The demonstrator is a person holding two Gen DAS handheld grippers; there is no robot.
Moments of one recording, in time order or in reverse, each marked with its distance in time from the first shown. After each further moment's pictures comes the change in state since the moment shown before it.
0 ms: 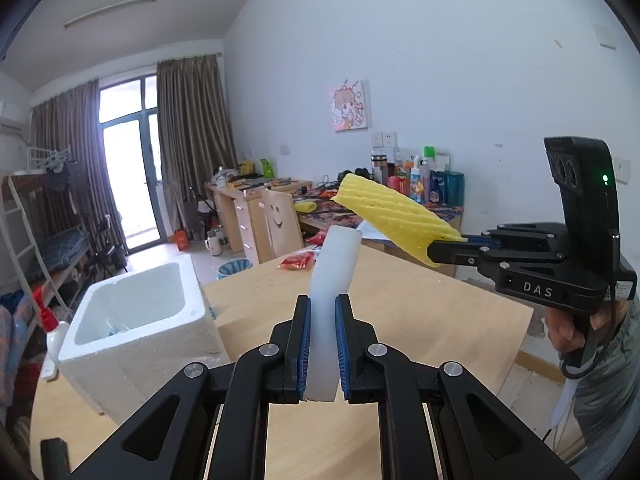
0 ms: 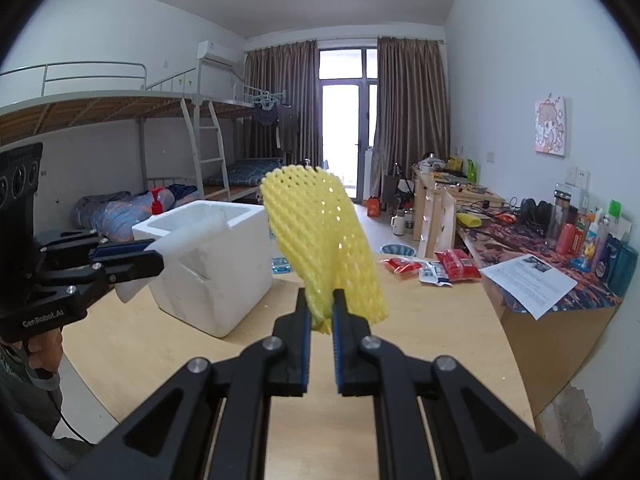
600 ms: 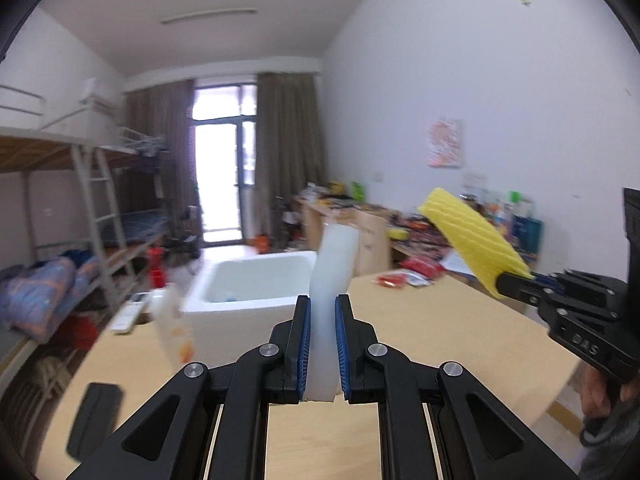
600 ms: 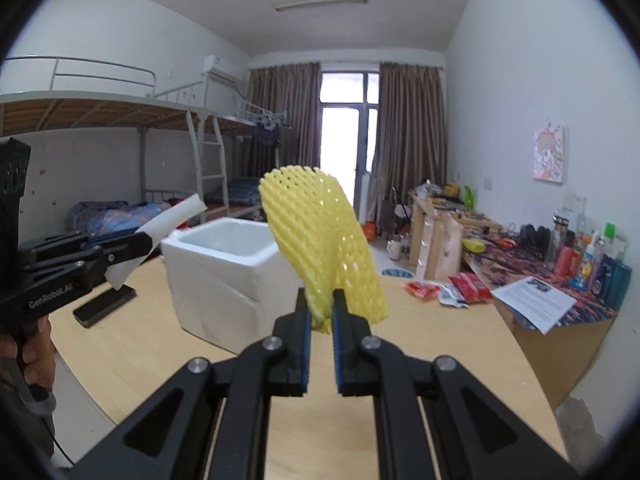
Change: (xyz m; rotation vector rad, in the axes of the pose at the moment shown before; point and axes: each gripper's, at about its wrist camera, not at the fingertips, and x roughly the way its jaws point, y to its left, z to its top) left arm -0.046 0.036 -0.019 -0.170 -0.099 0.288; right arm -0.005 0.079 0.001 -0.040 -0.102 -0.033
